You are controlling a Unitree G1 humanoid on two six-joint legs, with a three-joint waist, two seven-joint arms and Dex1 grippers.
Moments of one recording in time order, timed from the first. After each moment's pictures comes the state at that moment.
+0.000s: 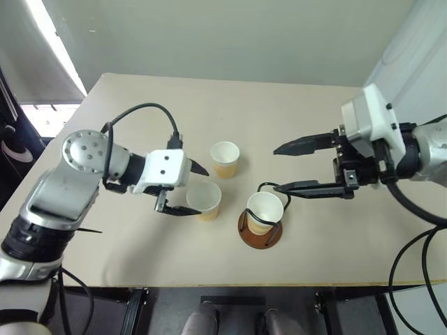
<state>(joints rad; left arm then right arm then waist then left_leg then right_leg) -0.66 1.00 -0.16 -0.27 -0.23 0.31 -1.40 -0.86 -0.97 -0.07 -0.62 0.87 1.03 1.01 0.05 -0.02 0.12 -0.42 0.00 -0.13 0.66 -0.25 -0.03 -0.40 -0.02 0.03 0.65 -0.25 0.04</state>
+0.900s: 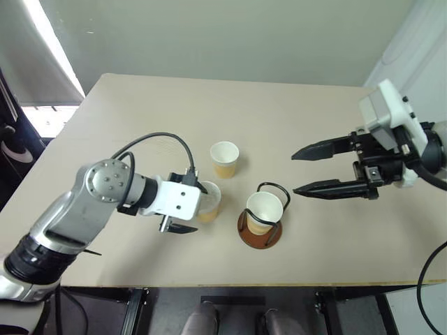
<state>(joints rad) -0.56 1.01 -0.27 -0.36 -0.01 0.24 -1.32 -0.86 -1.12 -0.07 -0.53 0.98 1.06 1.05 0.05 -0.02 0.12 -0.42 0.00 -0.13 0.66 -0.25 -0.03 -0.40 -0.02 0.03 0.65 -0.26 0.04</state>
